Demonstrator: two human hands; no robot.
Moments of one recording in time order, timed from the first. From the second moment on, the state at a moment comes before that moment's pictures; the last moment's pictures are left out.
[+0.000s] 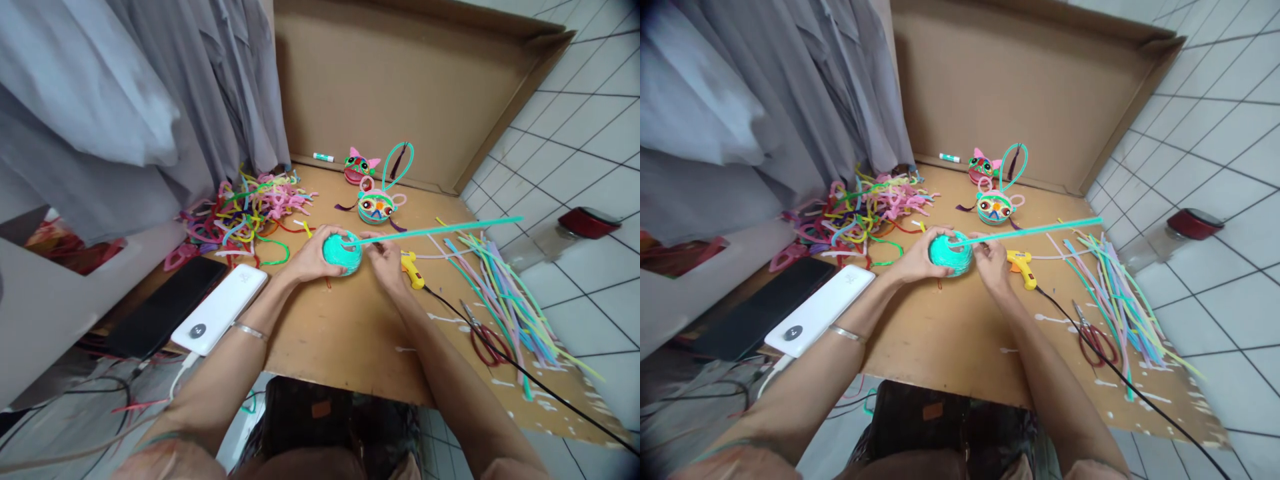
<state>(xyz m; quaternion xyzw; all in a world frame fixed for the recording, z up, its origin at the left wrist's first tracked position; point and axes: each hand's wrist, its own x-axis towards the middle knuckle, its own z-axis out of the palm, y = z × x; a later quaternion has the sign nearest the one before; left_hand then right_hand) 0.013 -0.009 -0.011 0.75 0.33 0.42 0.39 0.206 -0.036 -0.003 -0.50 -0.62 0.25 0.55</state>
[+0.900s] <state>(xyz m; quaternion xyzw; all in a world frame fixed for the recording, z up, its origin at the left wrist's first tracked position) 0.012 -0.008 -0.012 0.76 0.31 0.42 0.40 0.201 -0.044 0.001 -0.49 -0.75 0.13 0.42</state>
